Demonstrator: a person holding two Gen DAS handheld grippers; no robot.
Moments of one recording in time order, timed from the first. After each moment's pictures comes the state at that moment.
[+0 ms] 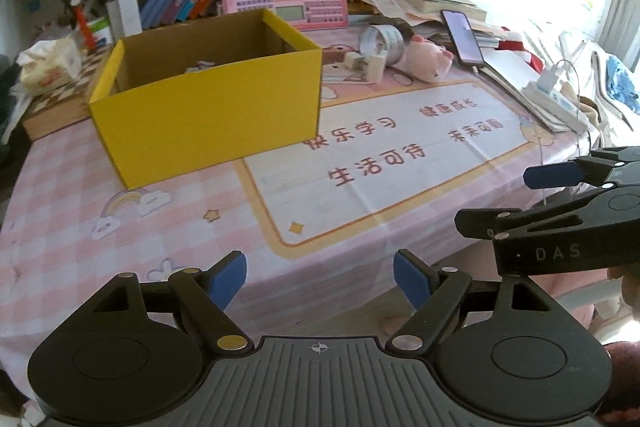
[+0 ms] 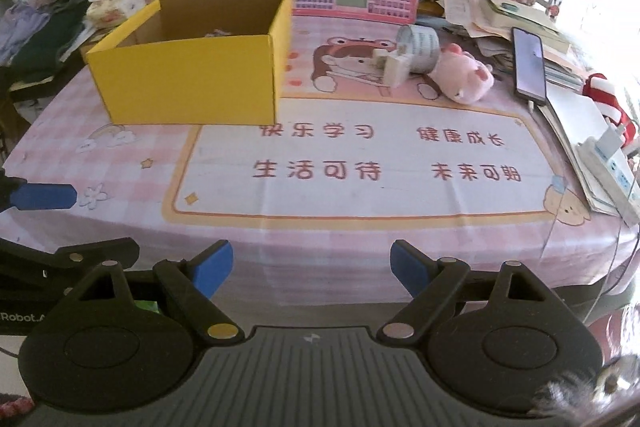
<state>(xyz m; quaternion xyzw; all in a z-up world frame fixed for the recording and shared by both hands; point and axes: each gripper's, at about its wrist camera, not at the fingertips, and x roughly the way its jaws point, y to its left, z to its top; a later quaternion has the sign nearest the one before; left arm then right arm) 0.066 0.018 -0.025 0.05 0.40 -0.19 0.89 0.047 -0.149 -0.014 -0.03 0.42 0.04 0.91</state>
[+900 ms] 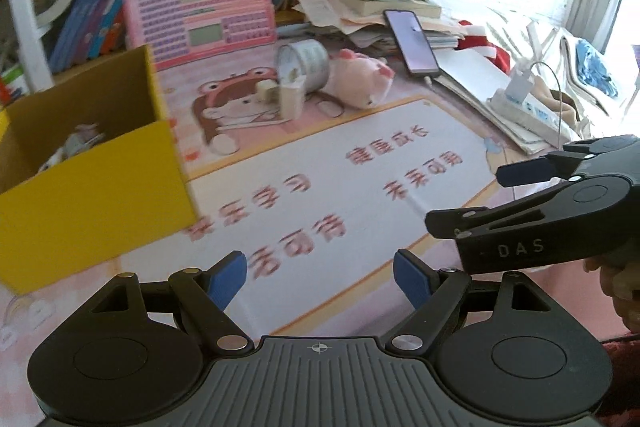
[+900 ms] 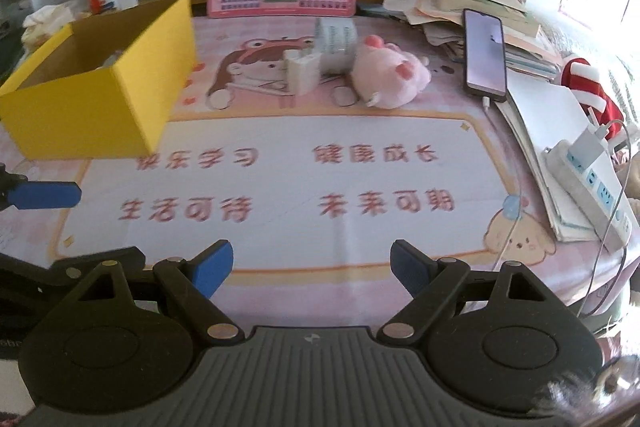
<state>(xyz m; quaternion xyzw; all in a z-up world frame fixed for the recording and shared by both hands) 0.142 -0.110 -0.028 0.07 0.39 -0.25 0.88 0.125 -0.272 -0.026 -0.01 0.43 0.01 0.90</state>
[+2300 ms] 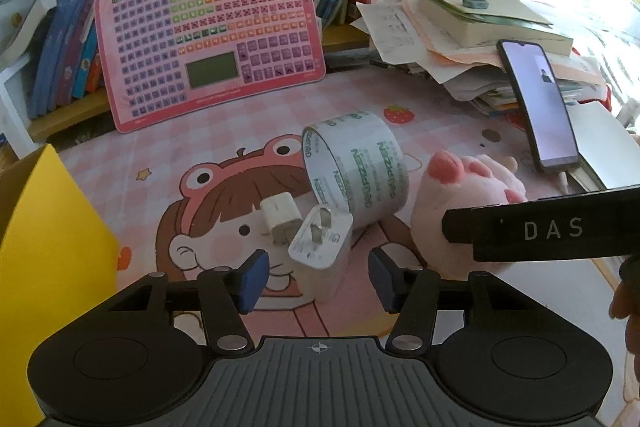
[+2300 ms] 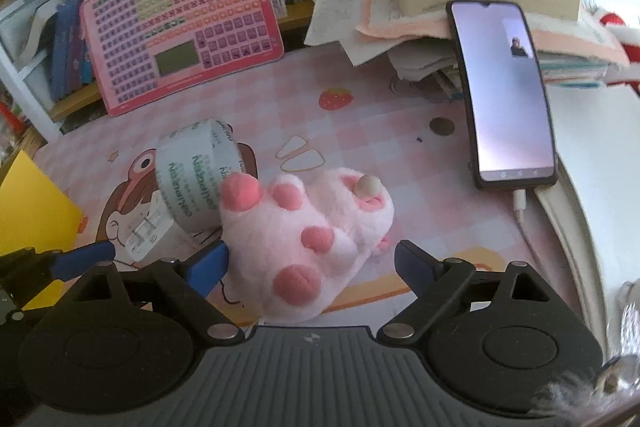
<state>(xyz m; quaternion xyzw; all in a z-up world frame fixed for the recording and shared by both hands) 0.365 -0.233 -0.065 0.08 0.39 -0.12 0.91 0.362 -0.394 -0.072 0.12 0.43 0.02 0.89</state>
